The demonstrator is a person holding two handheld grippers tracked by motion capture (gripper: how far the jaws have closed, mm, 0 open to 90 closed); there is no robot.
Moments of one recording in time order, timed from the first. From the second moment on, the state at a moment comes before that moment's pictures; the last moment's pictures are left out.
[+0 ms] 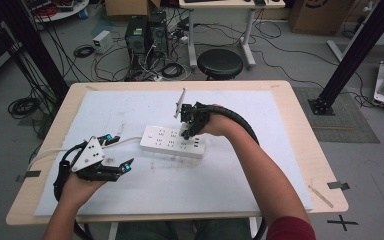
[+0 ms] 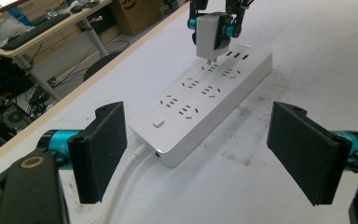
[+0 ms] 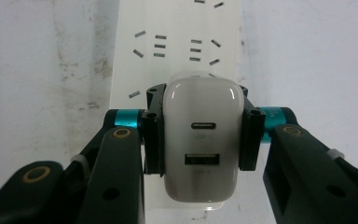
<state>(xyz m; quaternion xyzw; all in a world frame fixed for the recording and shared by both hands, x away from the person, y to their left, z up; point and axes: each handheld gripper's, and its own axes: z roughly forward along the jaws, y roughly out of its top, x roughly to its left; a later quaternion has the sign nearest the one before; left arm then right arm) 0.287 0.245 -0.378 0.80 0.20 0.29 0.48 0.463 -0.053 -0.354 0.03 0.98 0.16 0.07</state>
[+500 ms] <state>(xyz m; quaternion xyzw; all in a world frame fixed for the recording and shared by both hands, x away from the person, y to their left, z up) 0.292 0.244 -0.379 0.80 0.19 0.29 0.49 0.471 -0.045 -0.355 0.03 0.99 0.12 0.05</state>
